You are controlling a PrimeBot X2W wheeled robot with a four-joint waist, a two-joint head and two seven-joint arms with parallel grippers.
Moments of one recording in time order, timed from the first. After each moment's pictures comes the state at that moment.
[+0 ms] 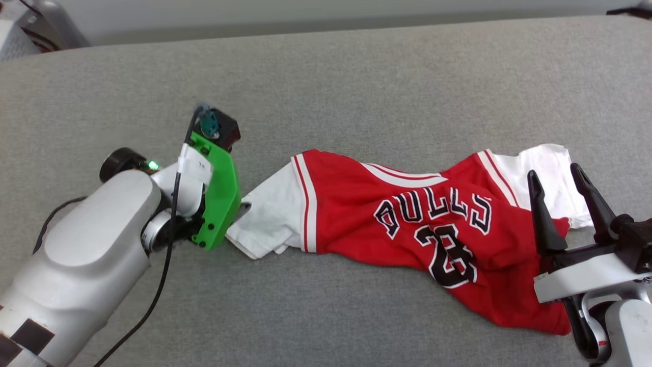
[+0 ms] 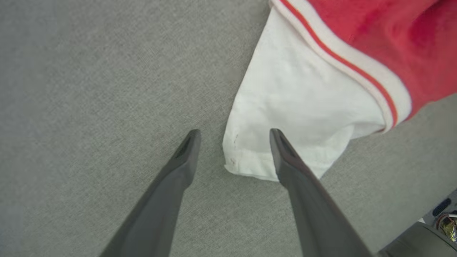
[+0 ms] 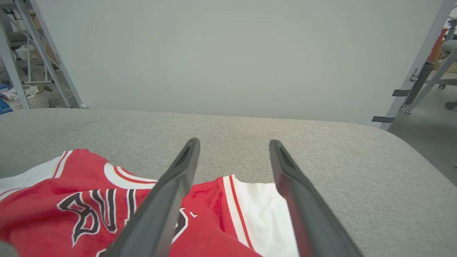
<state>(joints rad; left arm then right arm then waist) -0.86 0.59 -0.90 0.33 -0.87 -0.13 0.75 -0.12 -0.20 0.03 0.02 0.22 0.13 -0.22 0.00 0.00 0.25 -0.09</state>
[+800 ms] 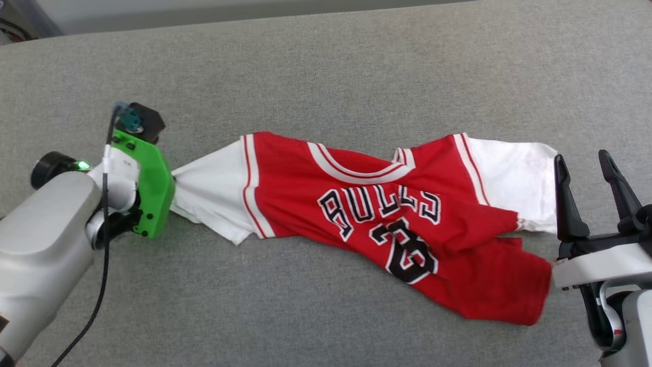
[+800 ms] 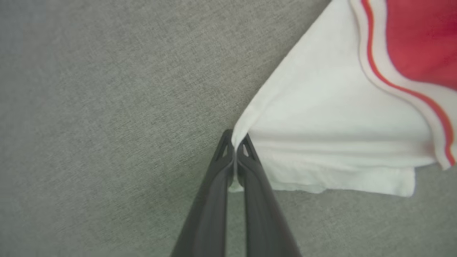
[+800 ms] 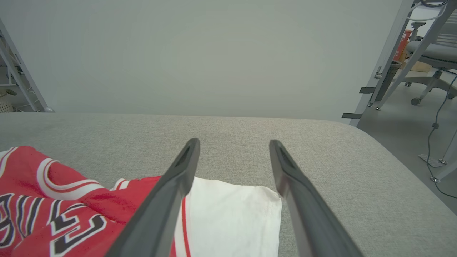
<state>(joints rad) -0.93 0.68 -1.04 0.56 -0.97 -0.13 0.48 -0.16 -0.19 -0.04 0.04 0.20 0.13 -0.25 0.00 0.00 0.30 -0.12</state>
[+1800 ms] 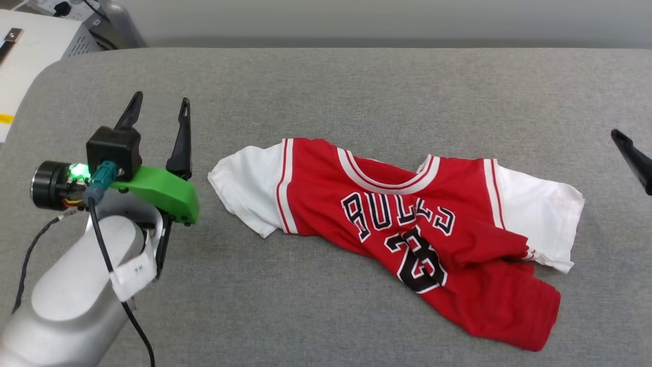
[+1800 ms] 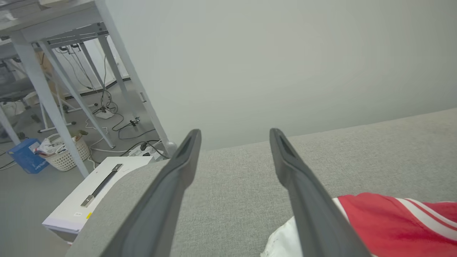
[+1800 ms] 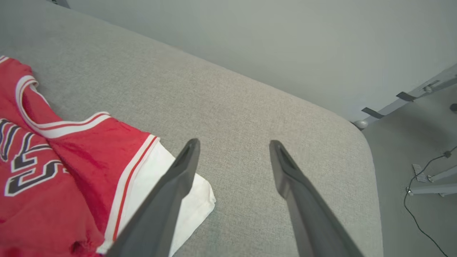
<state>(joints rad) -0.65 0.61 -0.74 0.26 -0.71 0.32 -0.26 -0.41 -0.73 0.18 0.02 0.55 0.13 0.44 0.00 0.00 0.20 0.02</state>
